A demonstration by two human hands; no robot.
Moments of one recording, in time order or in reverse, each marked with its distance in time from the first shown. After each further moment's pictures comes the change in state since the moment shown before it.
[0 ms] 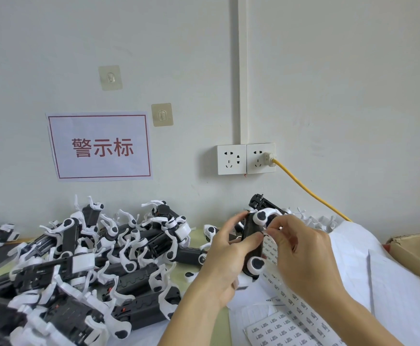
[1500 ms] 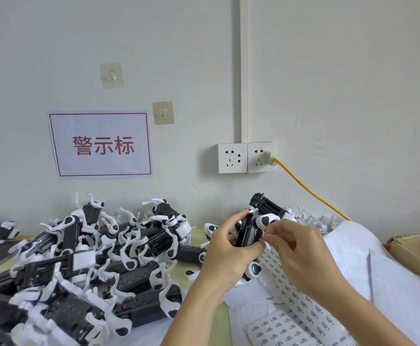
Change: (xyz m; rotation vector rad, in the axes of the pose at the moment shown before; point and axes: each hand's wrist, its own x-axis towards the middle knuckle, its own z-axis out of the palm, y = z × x) left_hand 0.001 -0.006 -0.007 0.377 0.056 0.149; right_hand 0.003 0.007 -0.002 0.204 -0.254 0.096
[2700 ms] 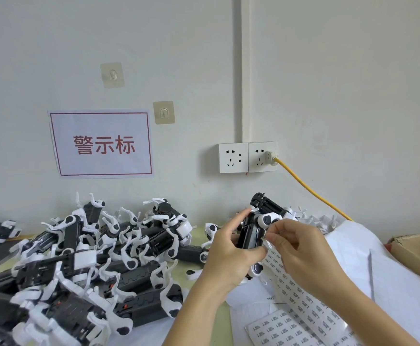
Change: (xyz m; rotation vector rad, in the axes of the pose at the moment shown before) left_hand 0.002 -0.005 -0.002 0.014 -0.017 0.062; right_hand -0.002 -0.008 -0.004 0.114 -0.036 0.090
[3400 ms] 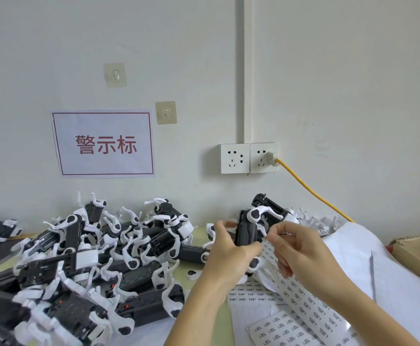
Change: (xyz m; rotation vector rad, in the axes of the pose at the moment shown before) left_hand -0.002 0.008 -0.001 0.045 0.046 -0.220; right_hand -0.001 -0.003 -0.002 0.098 -0.103 0.089
